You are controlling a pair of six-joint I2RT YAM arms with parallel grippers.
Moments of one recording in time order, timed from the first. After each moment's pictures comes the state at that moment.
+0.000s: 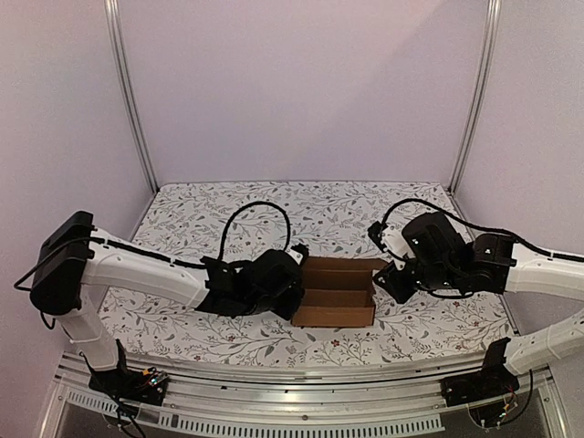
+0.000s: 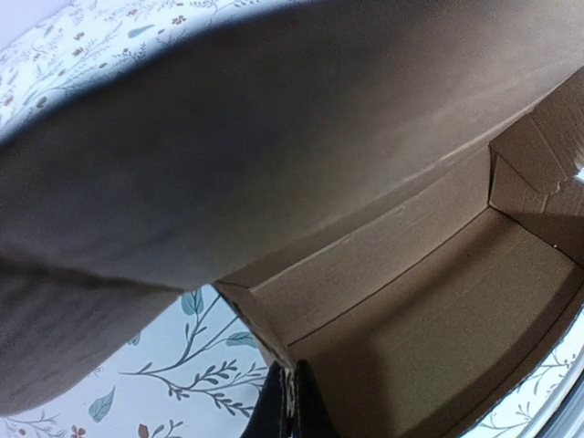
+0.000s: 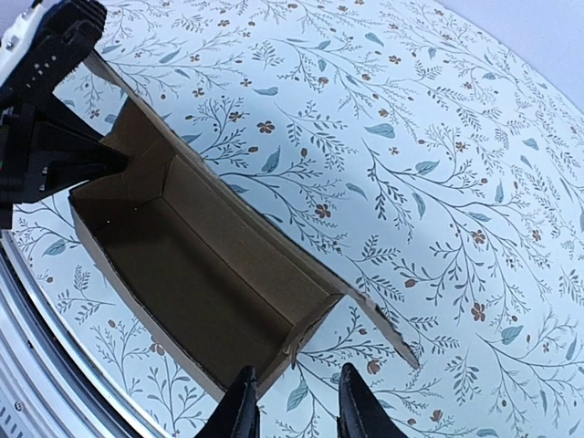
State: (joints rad) left arm -1.17 1.73 1.00 -0.13 -0.39 -0.44; right arm 0.98 1.15 0.85 -0.52 0.23 0.19
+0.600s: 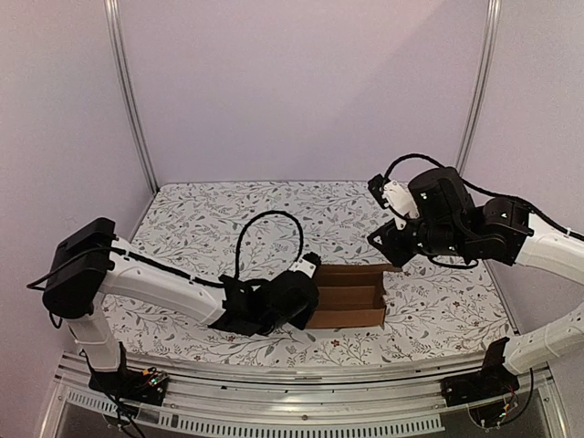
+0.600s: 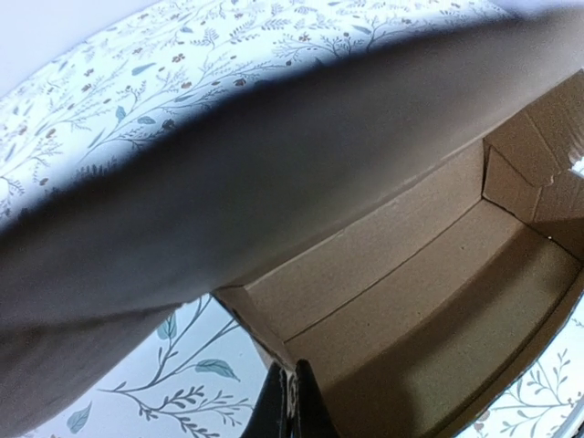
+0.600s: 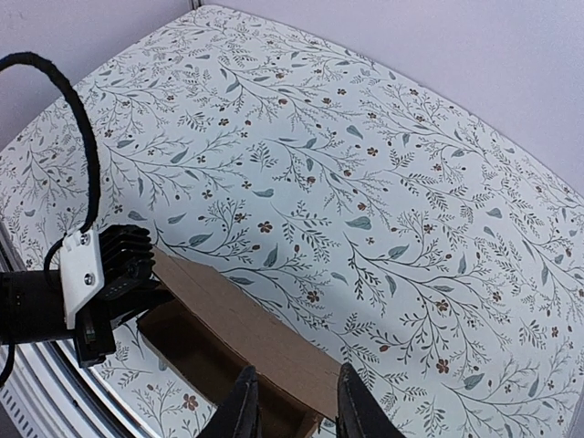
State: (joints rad) left arm -1.27 1.82 1.02 -0.02 -0.57 -0.45; right arm 0.98 1.18 1.13 -0.61 0.28 0.19
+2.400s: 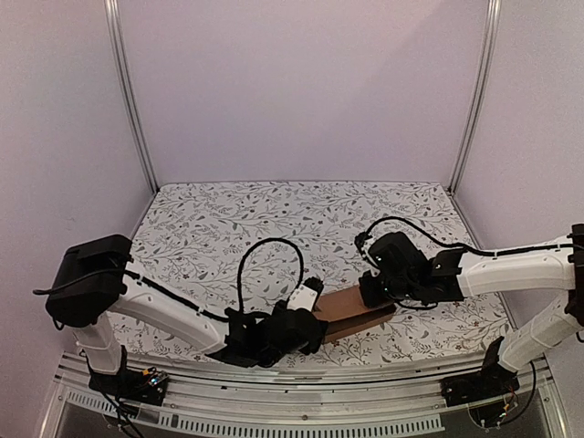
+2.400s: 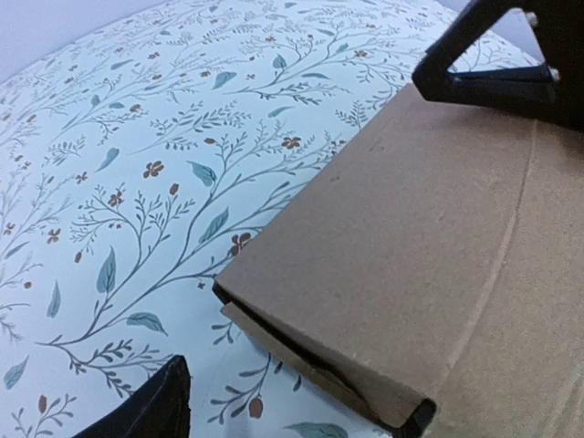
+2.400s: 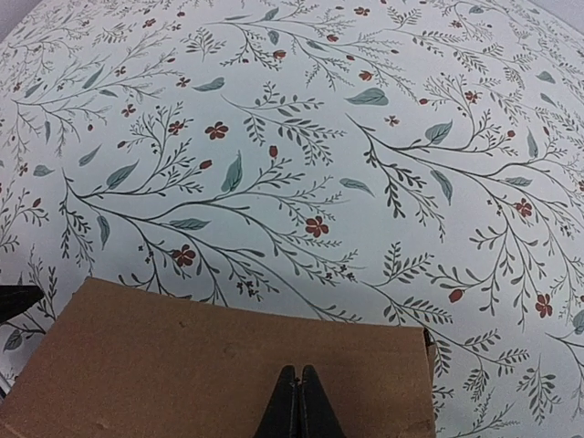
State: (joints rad) left arm -1.40 1.89 0.92 0.22 -0.71 -0.53; right arm 0.96 1.41 0.78 -0.21 0.31 0.41
